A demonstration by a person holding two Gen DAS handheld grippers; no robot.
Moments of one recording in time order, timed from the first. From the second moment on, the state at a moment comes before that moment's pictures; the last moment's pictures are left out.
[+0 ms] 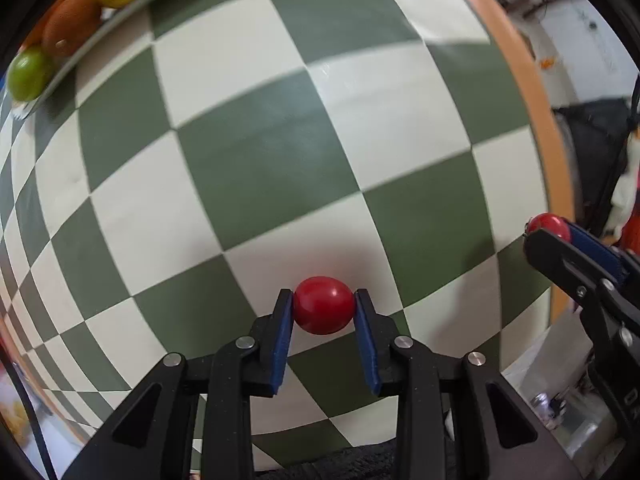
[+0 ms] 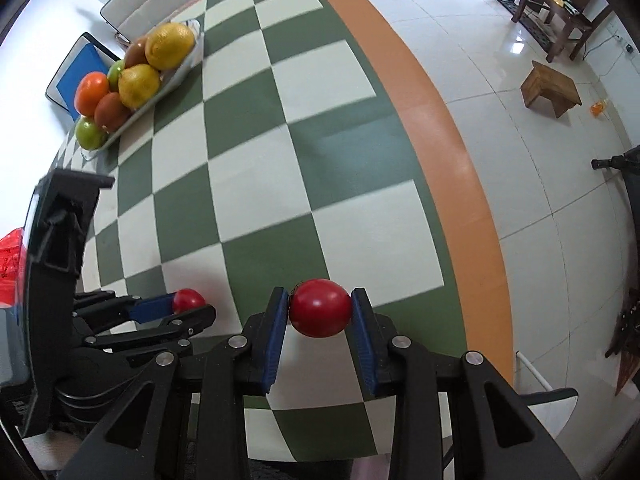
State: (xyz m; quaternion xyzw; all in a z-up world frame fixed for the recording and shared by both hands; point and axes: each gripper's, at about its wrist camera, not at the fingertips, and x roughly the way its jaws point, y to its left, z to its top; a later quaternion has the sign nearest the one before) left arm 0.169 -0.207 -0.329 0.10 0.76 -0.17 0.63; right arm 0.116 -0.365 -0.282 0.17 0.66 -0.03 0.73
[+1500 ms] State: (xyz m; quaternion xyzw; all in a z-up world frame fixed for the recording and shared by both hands) left arm 0.416 0.090 -0.306 -0.35 0.68 0.04 0.64; right arm 0.387 -0.255 -0.305 0.16 0.62 0.09 0.77
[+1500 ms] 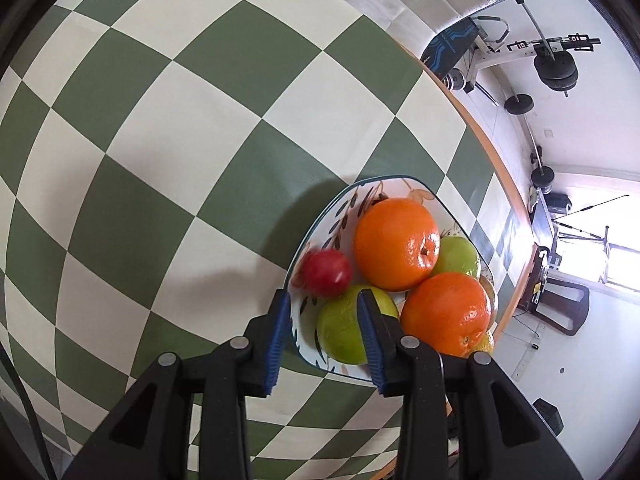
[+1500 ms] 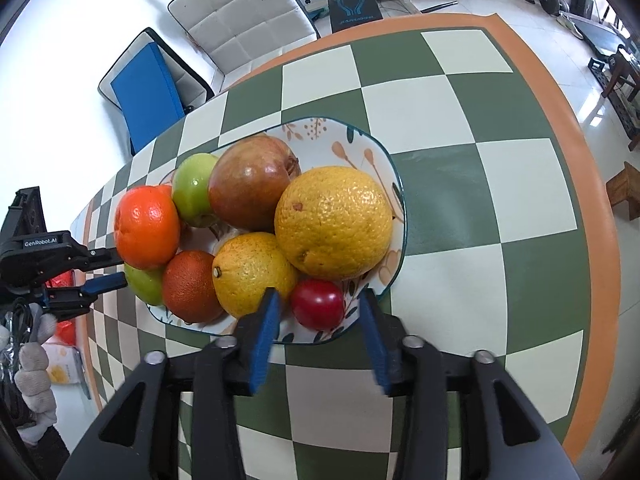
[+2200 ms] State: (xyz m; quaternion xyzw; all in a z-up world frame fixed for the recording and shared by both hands) left arm 0.348 0.014 -0.229 -0.04 0.63 0.07 0.78; right arm 0.346 -0.237 -0.228 0.02 0.58 0.04 0.81
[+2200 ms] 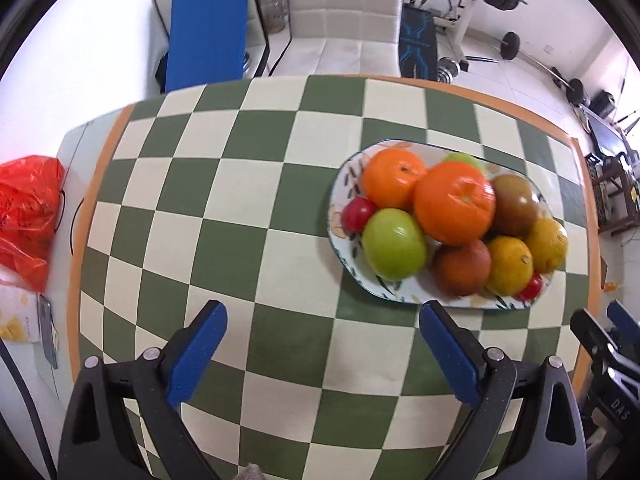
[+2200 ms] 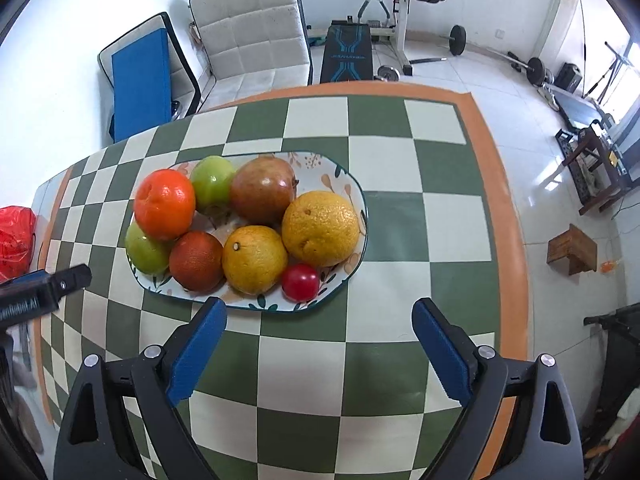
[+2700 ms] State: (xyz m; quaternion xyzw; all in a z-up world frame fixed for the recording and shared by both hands) left arm 0.290 -0.022 -0.140 0.00 0.54 0.06 0.84; right arm 0.292 -0.245 -0.148 0.02 0.53 0.03 0.85
